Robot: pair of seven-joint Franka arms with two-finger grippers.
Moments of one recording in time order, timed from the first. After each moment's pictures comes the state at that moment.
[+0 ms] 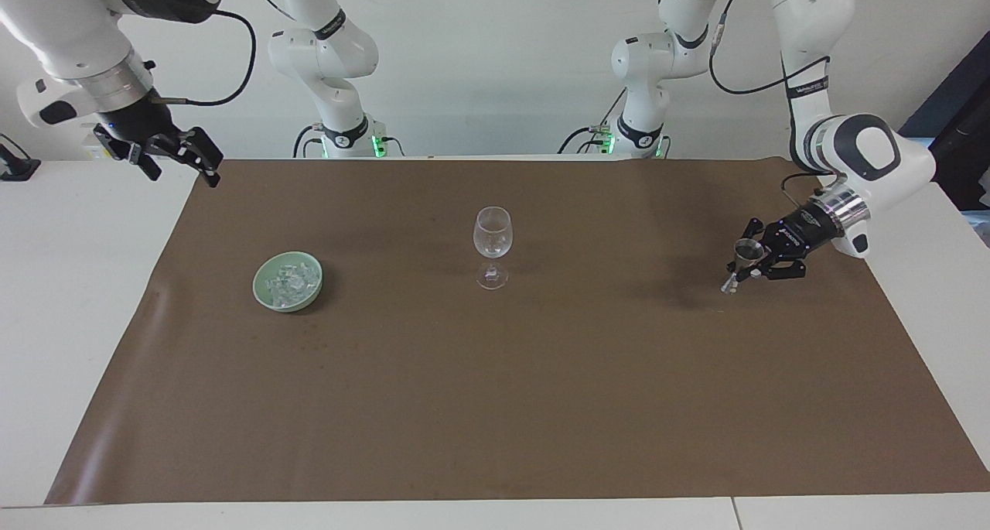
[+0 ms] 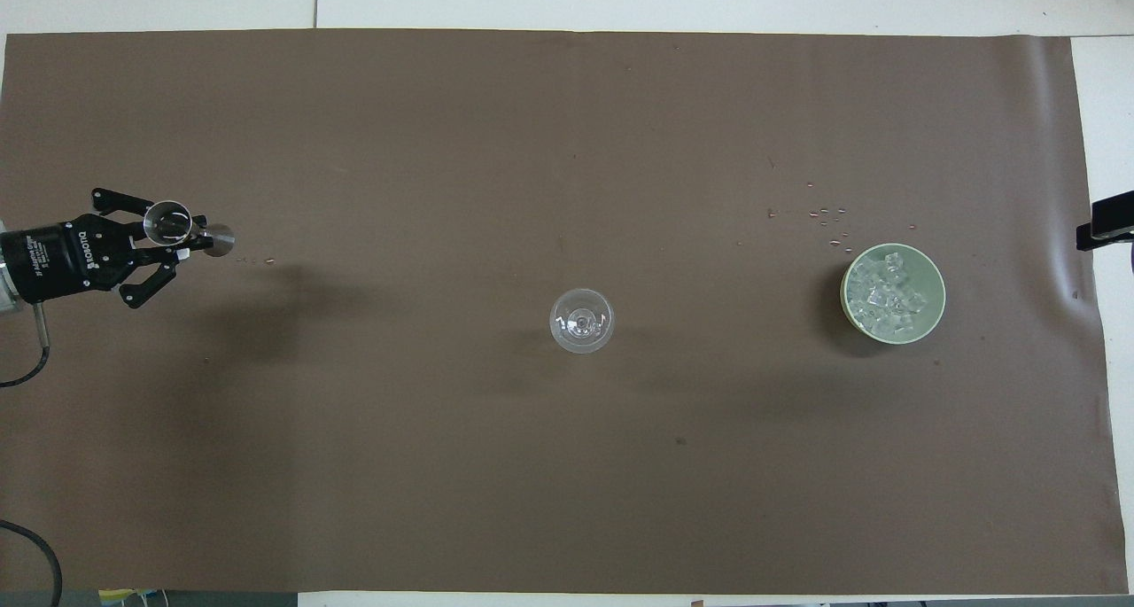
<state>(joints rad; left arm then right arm) 0.03 0.10 0.27 -2.09 -1.17 1.80 -0.91 -0.04 -0.02 -0.11 -1.57 -0.02 1.51 0.01</state>
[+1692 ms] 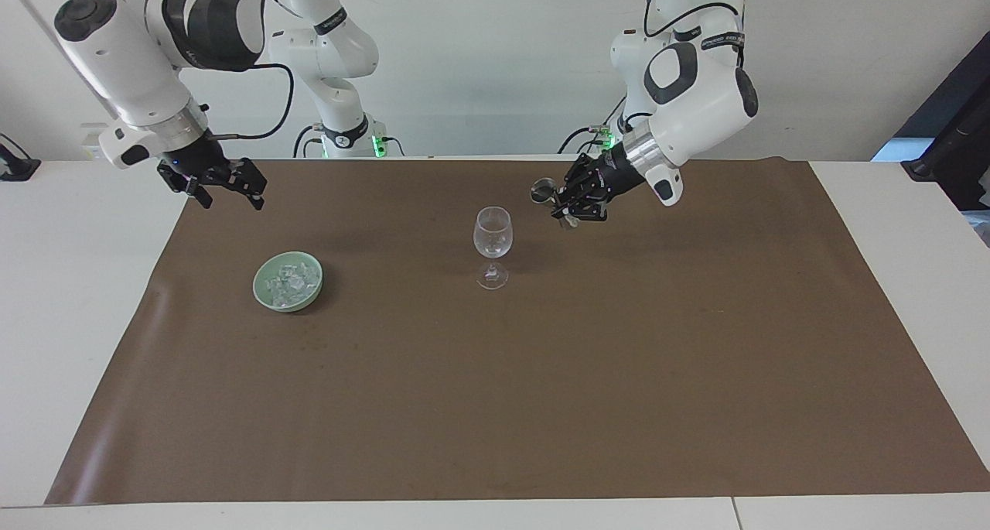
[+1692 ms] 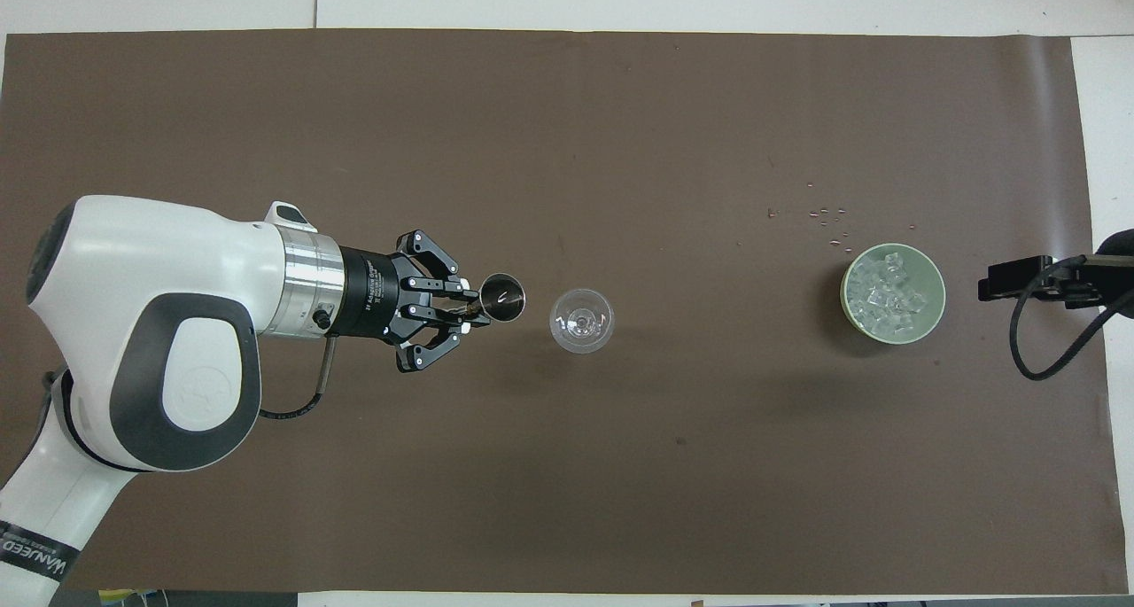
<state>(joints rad) -0.36 -0.08 -0.09 -2.09 -0.77 2.10 -1.63 -0.04 -0.16 -0.09 -2.01 0.05 1.81 -0.06</state>
